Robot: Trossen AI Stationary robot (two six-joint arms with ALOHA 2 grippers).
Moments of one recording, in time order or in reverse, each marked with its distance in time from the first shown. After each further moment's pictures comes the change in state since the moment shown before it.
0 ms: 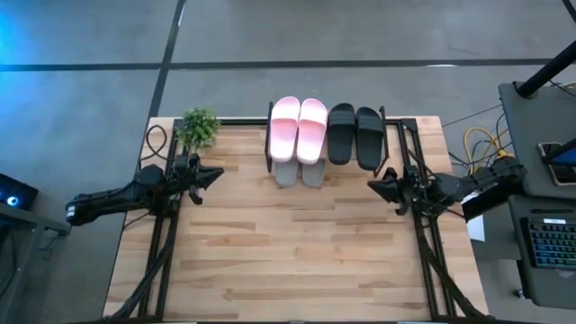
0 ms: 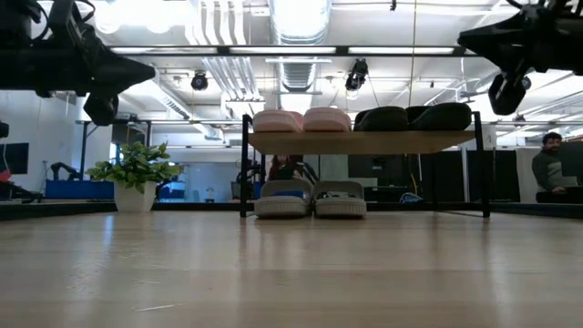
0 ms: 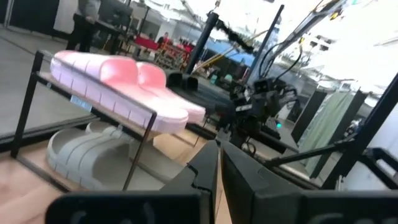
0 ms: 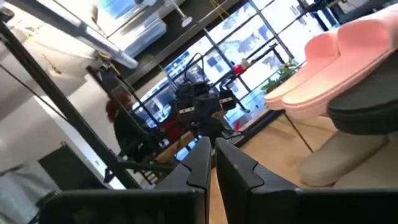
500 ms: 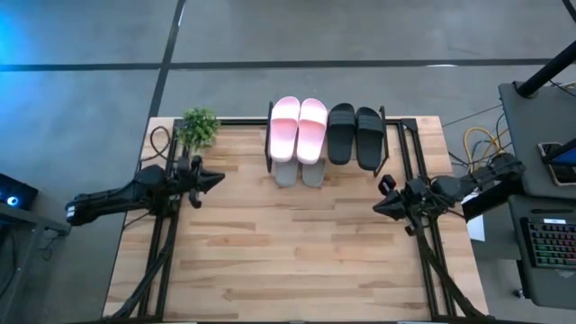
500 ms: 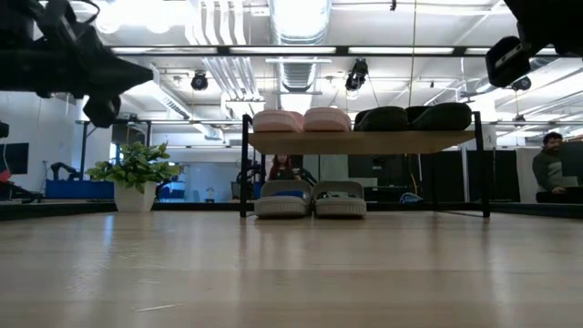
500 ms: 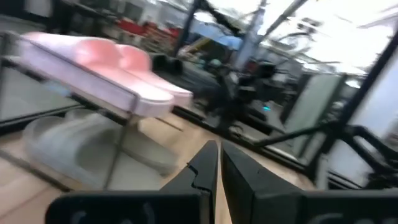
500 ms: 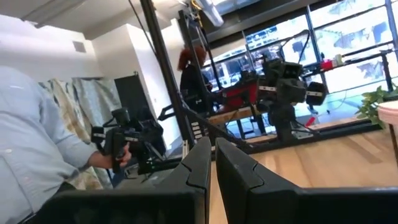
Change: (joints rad) left arm 0.000 -0.003 0.007 -0.040 0.095 0.006; right arm 0.044 0.012 0.001 0.033 -0.367 -0.285
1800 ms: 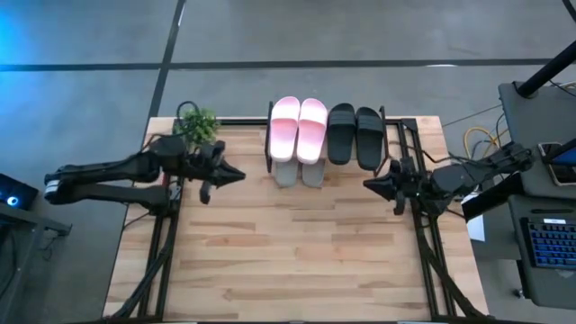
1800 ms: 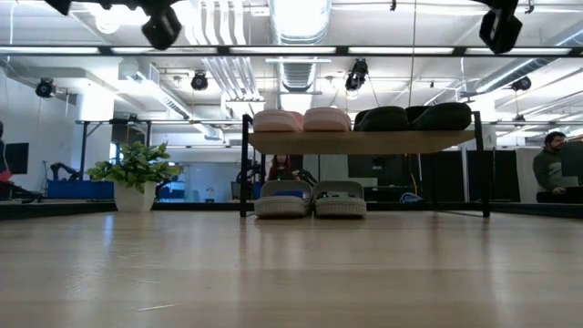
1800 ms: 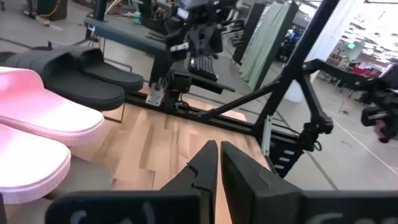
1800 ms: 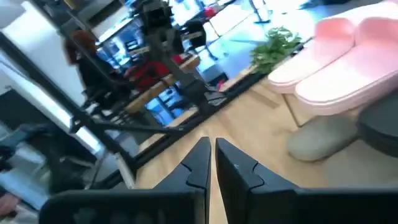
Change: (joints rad) left arm -0.001 0.695 0.629 -0.056 0.294 0.100; right arm 0.023 0.321 0.559 -0.616 0.407 0.383
